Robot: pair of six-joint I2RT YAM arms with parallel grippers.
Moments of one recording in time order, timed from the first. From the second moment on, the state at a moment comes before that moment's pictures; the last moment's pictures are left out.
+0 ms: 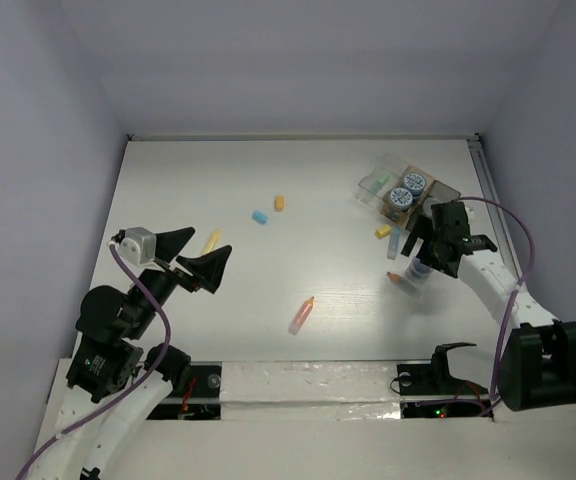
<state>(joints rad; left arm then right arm) -0.48 0.30 0.72 -0.26 0.09 -0.29 0.10 1.17 0.77 -0.57 0.23 0.52</state>
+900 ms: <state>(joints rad) -0.52 0.28 0.72 -0.28 0.06 -0.28 0.10 1.33 0.95 -0.67 0.27 0.48</state>
